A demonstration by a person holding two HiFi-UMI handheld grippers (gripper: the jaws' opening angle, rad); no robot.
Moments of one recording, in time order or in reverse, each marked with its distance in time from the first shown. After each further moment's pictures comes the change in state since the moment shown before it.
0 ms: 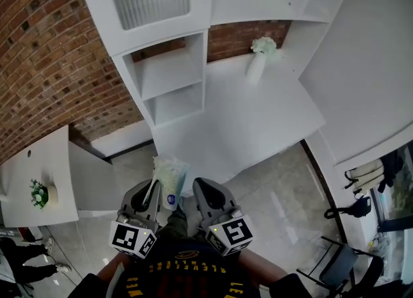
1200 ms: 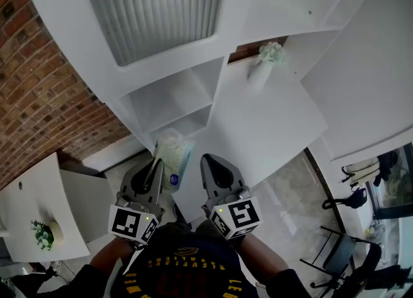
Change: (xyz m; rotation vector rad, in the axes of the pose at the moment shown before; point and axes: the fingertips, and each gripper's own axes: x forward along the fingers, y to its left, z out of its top) left arm 0.153 0.145 0.044 0.025 -0.057 -0.134; right arm 0.188 -0.075 0.050 -0.106 -0.020 -0.170
